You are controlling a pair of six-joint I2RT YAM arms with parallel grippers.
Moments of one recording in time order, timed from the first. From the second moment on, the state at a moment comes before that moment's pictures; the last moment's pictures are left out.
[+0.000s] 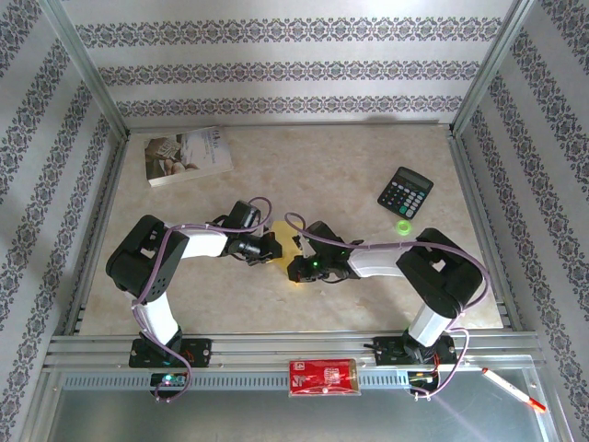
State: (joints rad) left arm -0.48 1.78 0.79 -0.03 0.61 -0.74; right arm 0.79 1.68 0.68 0.03 -0.43 0.68
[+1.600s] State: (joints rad) left arm -0.48 1.80 0.82 -0.06 0.61 -0.68; right arm 0.74 1.72 0.74 -0.05 -0.56 0.71
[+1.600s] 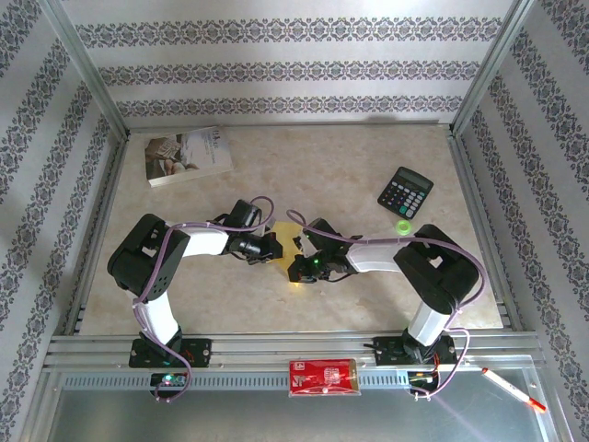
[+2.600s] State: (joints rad) left arm -0.58 1.68 0.79 -0.09 0.55 -0.80; right arm 0.73 1.72 0.65 0.11 -0.60 0.73
